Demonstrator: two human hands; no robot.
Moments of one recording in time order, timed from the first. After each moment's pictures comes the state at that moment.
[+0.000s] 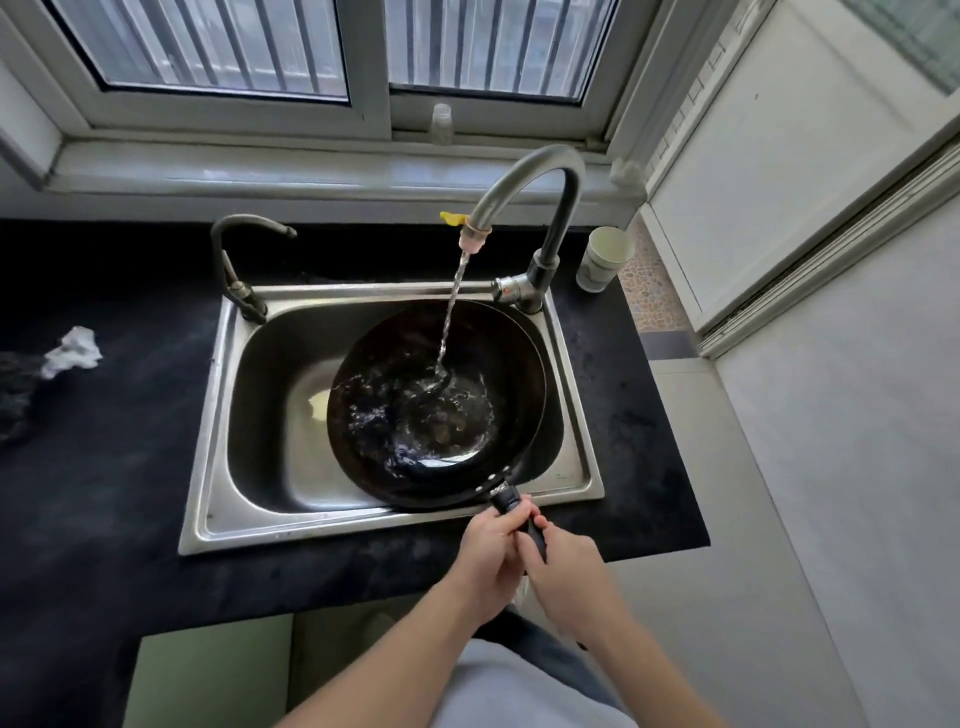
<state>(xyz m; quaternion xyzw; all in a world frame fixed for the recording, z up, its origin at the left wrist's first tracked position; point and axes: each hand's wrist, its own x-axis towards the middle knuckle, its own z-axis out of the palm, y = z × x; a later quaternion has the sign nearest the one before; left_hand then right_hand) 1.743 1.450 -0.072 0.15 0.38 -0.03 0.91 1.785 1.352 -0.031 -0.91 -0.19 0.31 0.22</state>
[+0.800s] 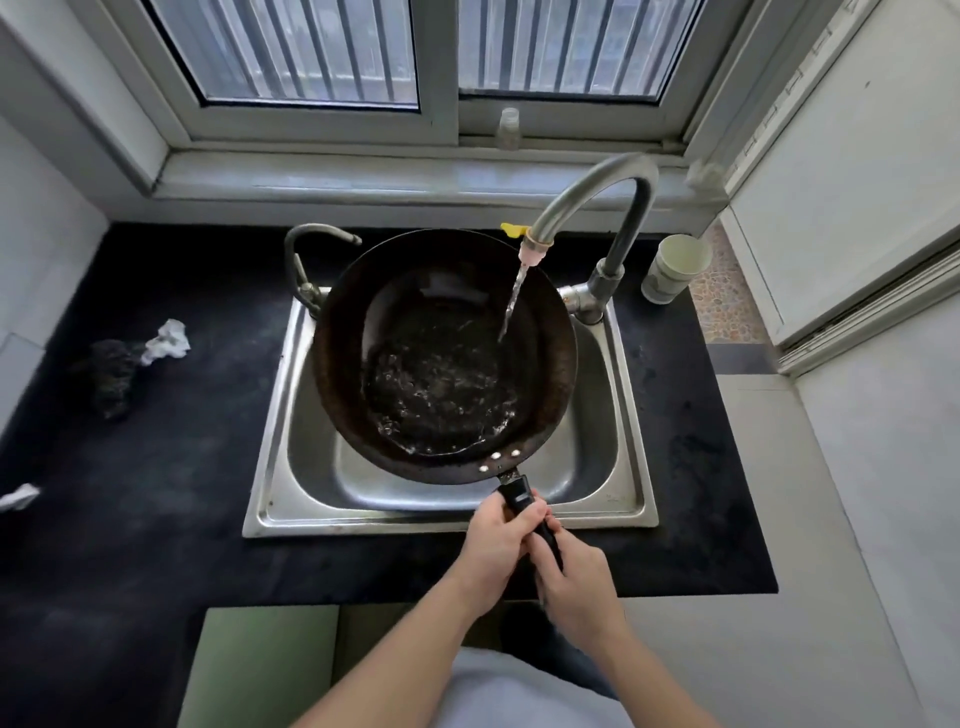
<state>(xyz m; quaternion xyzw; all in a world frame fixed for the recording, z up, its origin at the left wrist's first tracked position) 1.731 1.490 -0.069 0.36 0.39 0.04 0.85 1.782 1.378 -0.057 -0.83 -0.21 0.33 0.39</state>
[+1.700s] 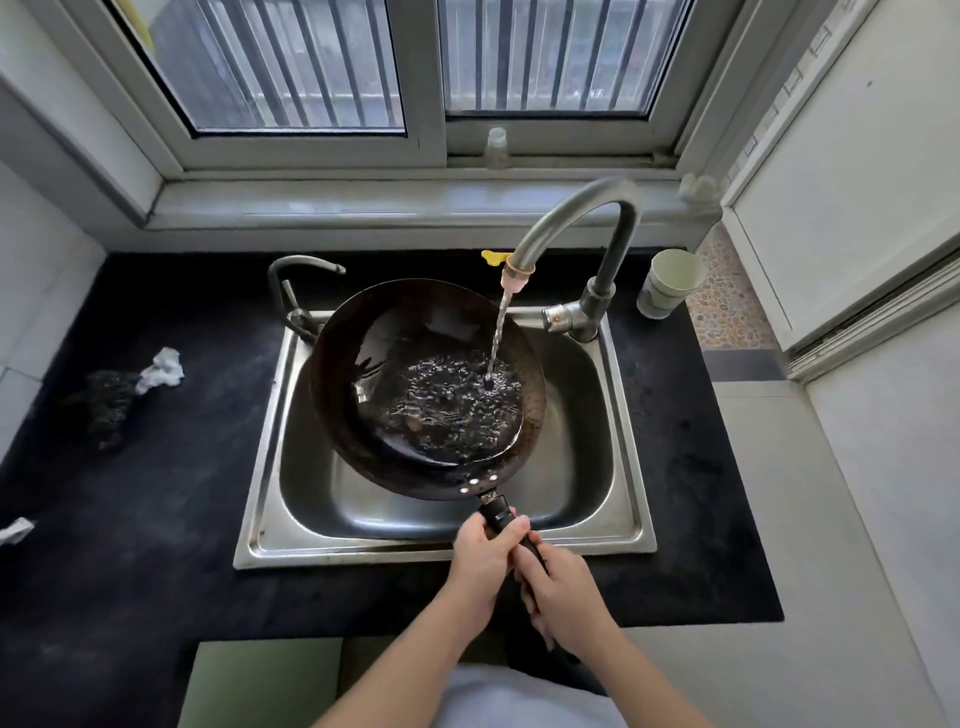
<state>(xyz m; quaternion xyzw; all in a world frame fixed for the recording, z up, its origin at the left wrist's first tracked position) 1.747 1.496 -0.069 0.36 0.50 0.06 0.79 1.803 1.392 -0.052 -0.77 -0.16 0.46 0.41</state>
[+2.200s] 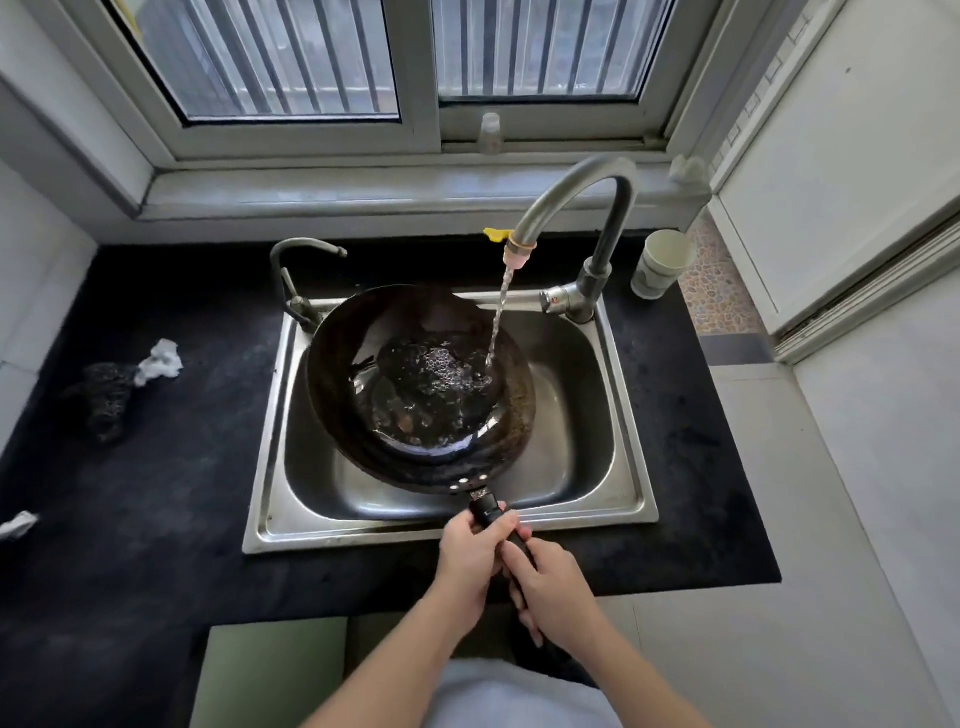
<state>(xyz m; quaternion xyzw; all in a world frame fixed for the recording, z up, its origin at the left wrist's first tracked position) 1.715 1.496 -0.062 0.33 0.49 0.06 0.80 1.769 1.394 -0.049 -0.77 -0.14 0.48 0.40</state>
